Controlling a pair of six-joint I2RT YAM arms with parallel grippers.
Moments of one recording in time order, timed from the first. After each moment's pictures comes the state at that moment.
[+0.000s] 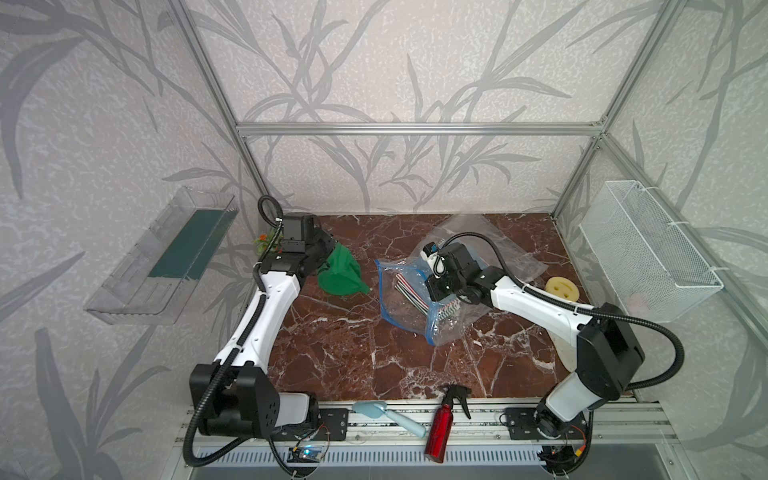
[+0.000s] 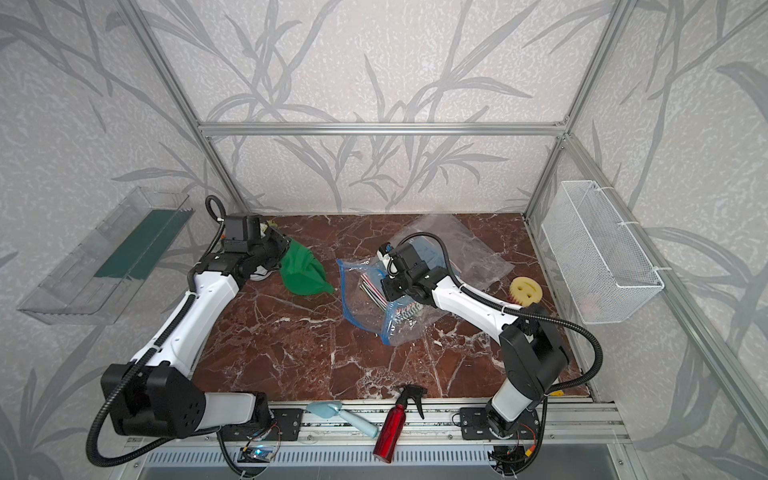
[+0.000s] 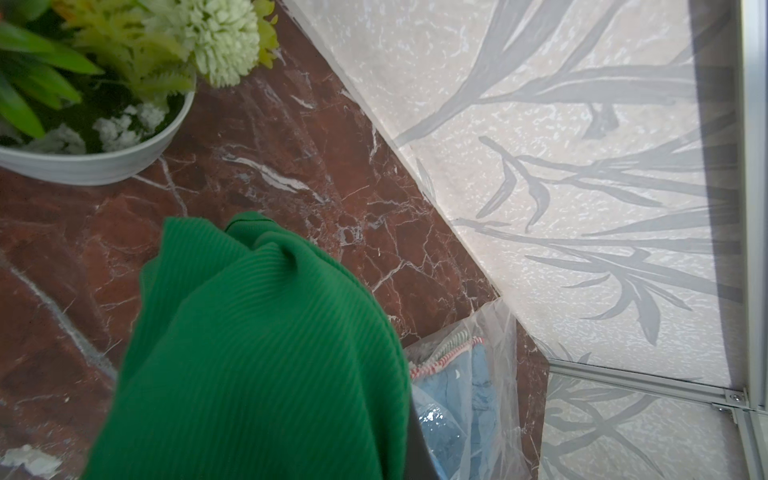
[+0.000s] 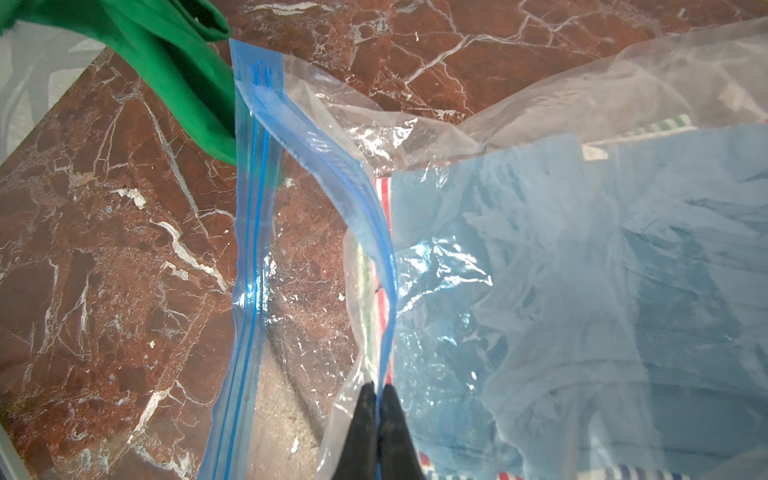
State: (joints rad) left arm -0.04 1.36 1.24 -0.49 0.07 -0.93; right arm 0.68 1.63 1.18 -0.37 -0.09 0.16
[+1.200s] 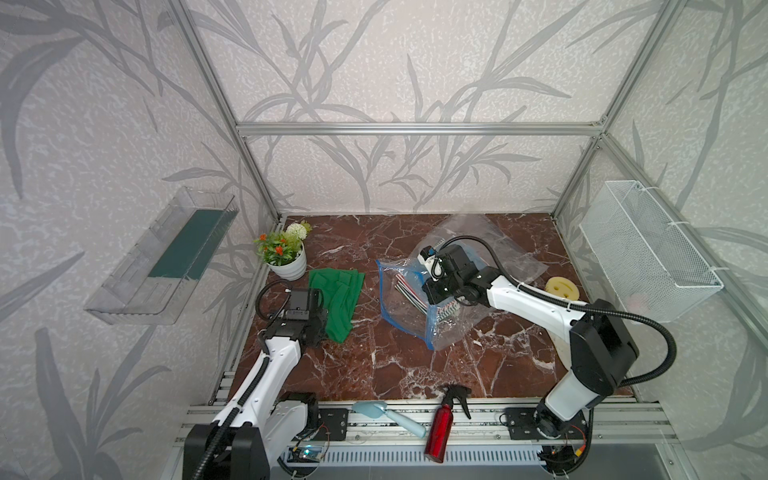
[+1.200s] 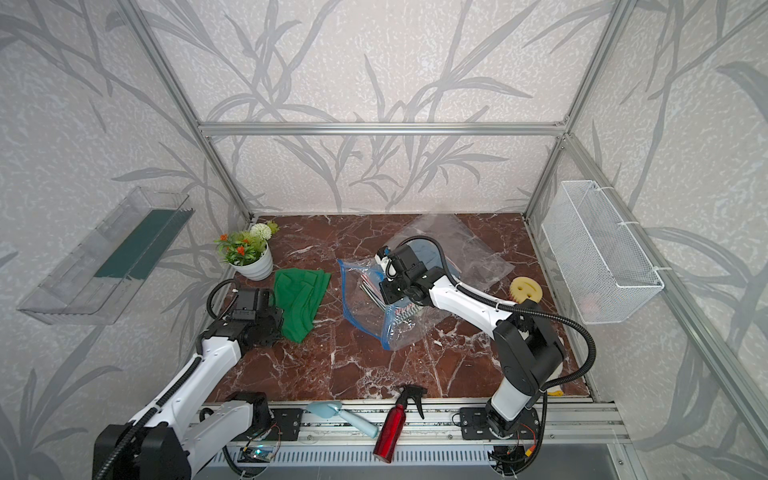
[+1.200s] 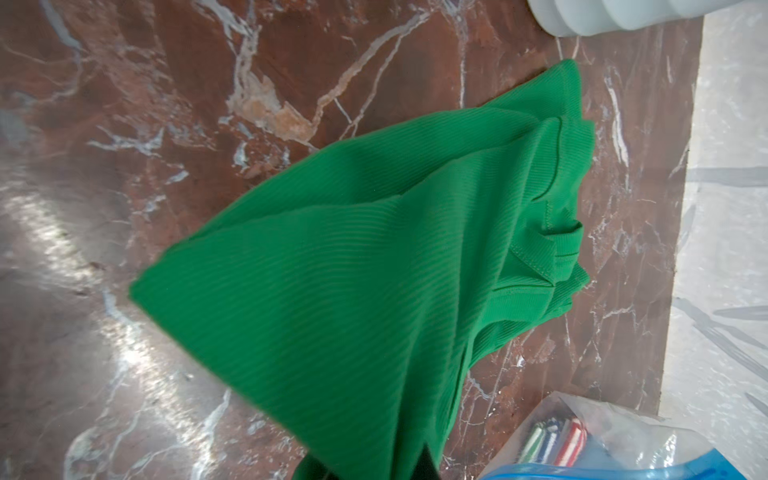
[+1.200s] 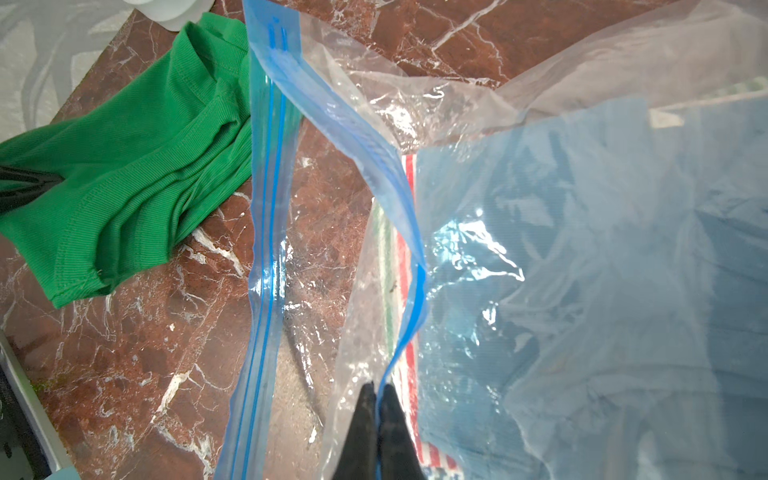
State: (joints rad) left arm -0.03 0.99 0.55 -0.58 -0.11 -1.37; right arm 0.68 1.66 1.18 -0.37 -0.16 0.18
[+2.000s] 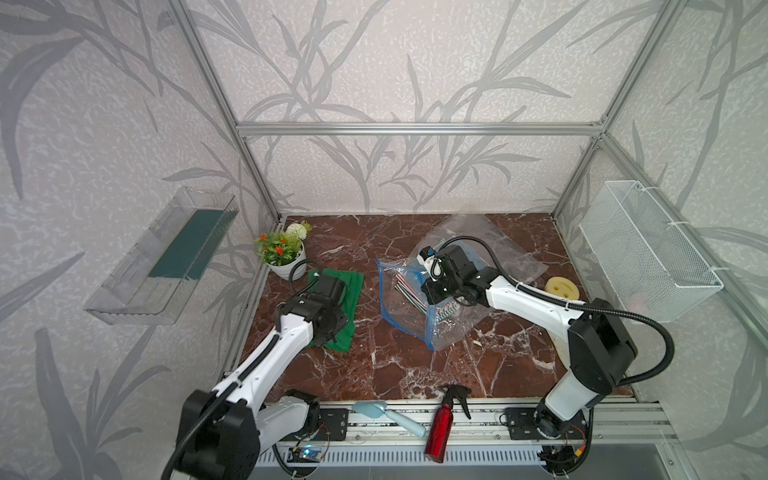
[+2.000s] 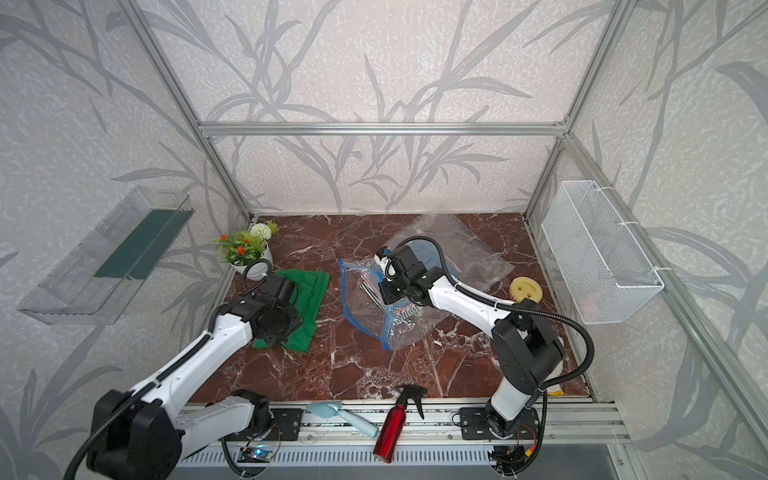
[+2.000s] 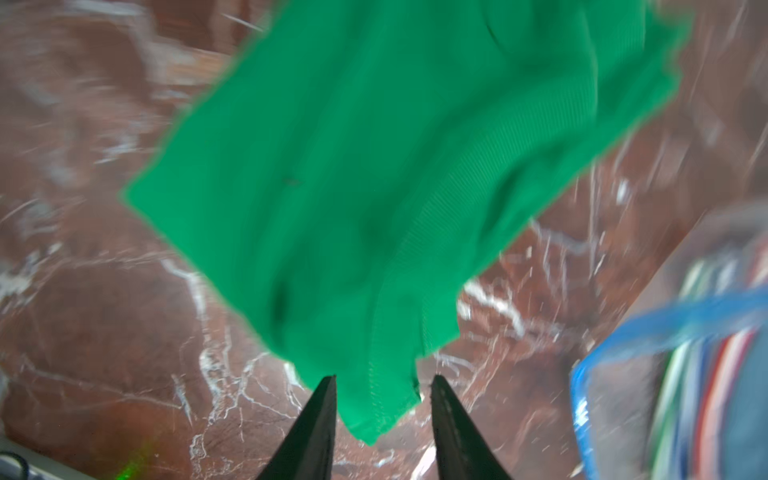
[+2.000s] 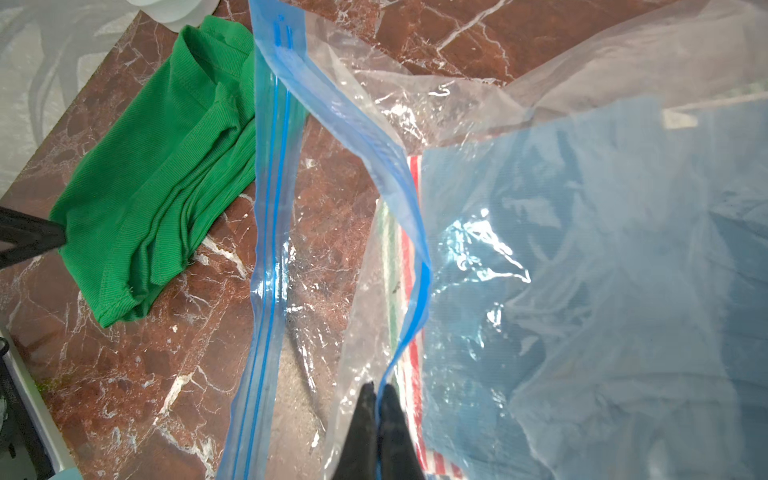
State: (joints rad) left arm -0.32 1.19 0.78 -0.89 -0.14 -1.00; right arm 0.68 1.67 1.18 -0.36 -0.17 0.18
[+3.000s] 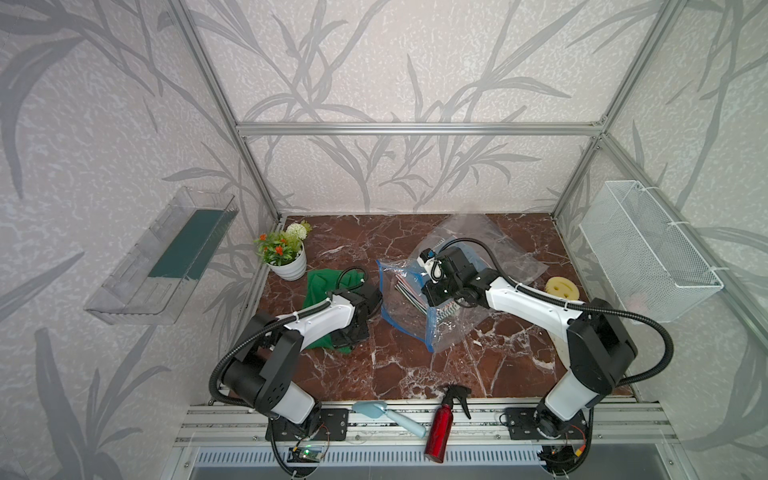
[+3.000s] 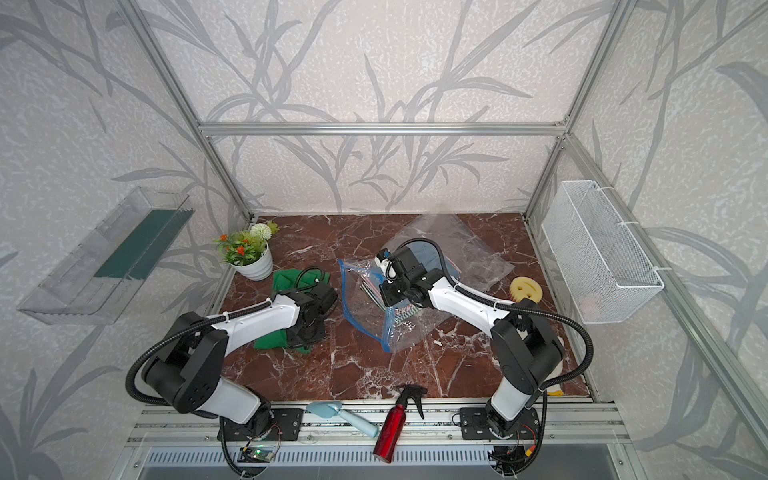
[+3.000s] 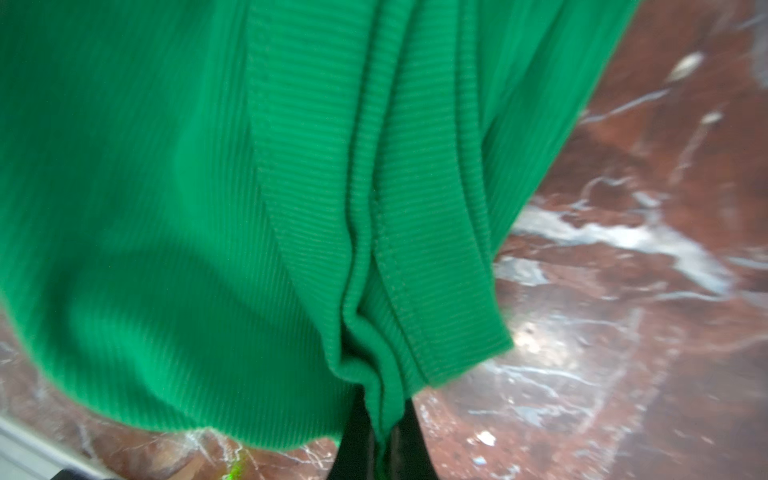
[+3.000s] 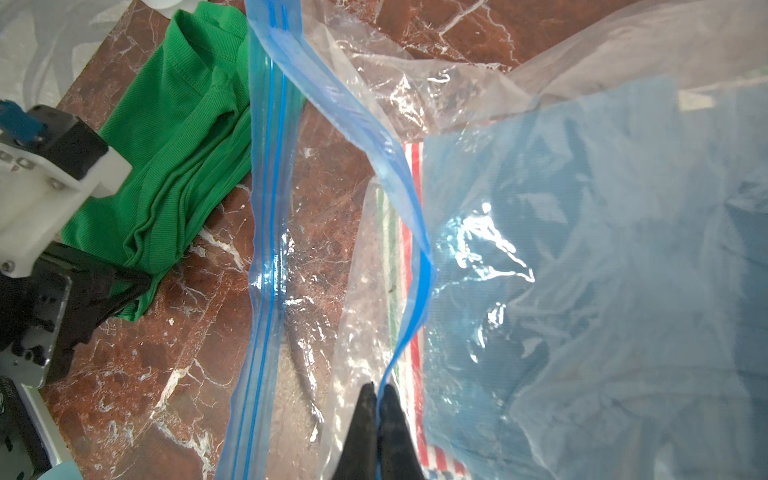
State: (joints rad) left arm -0.51 1.51 0.82 -0.87 -0.24 -0.86; right arm 0.68 1.67 1.16 -0.35 -0.18 0.17
